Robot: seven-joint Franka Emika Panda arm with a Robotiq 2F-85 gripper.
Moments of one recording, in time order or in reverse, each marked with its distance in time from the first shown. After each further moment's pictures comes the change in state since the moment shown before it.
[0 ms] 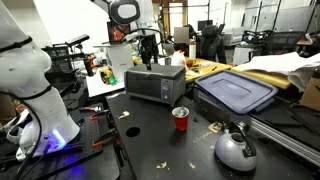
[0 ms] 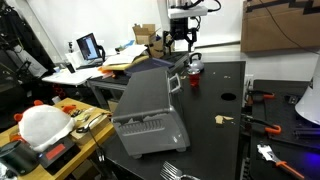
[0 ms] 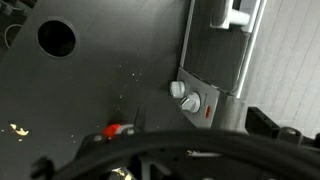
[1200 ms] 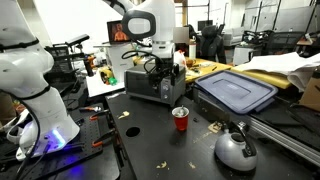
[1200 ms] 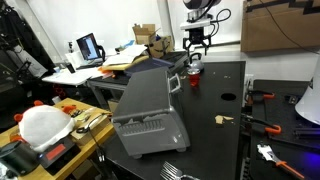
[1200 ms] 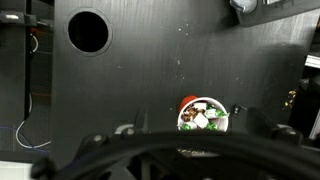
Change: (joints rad) arm -0.099 0.199 -0.245 0.071 0.043 -0.001 0.156
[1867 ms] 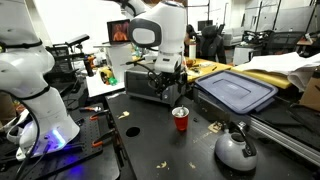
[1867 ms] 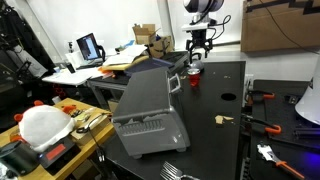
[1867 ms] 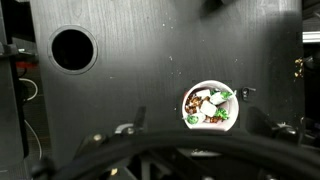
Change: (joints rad) arm -0.029 0.105 -0.063 0.069 0.198 -0.020 0.000
